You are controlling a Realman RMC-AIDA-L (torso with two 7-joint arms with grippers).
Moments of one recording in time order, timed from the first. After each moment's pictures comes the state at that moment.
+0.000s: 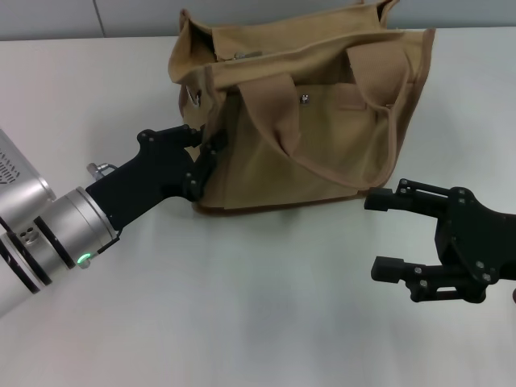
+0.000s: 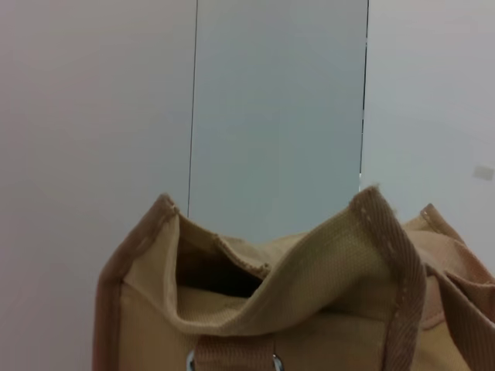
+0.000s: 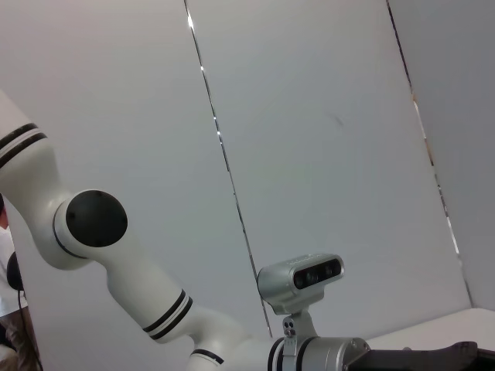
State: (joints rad) left arm -0.56 -2.08 0.62 -0.01 1.53 1.39 -0.53; right arm 0.44 2.07 -0.60 -0.50 -1.93 -2.01 1.11
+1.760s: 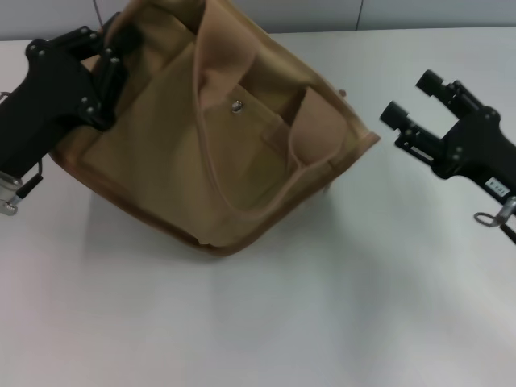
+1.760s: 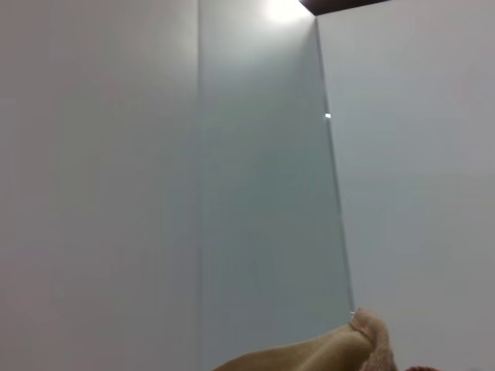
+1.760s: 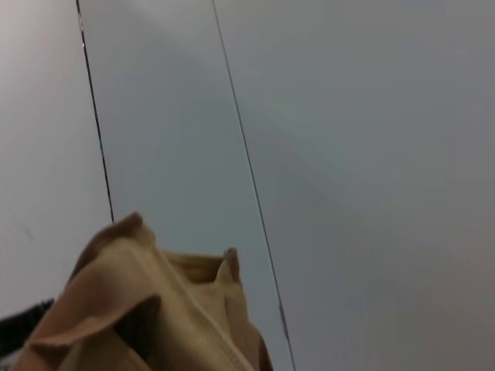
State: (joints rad) left arm -0.50 -2.07 0.45 0.25 1.53 1.78 -0.68; right arm 0.45 2.09 -0.34 -0.13 -1.70 -1.65 0.74
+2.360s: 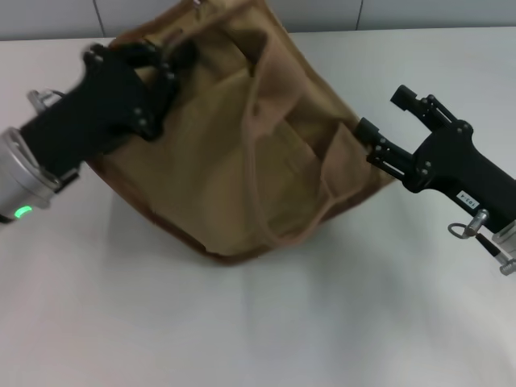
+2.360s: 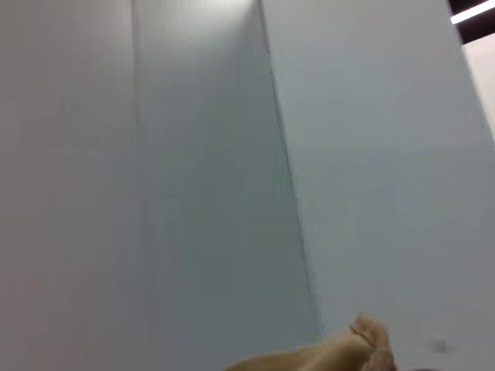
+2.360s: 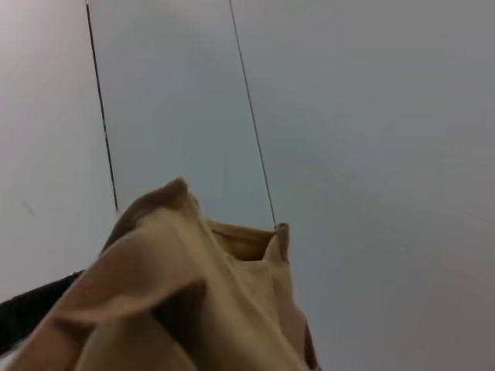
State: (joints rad) left arm -0.55 -2.07 0.59 0.21 1.49 1.74 -0.61; right arm 0.46 2.09 -0.35 -0.02 -1.69 -1.60 0.62
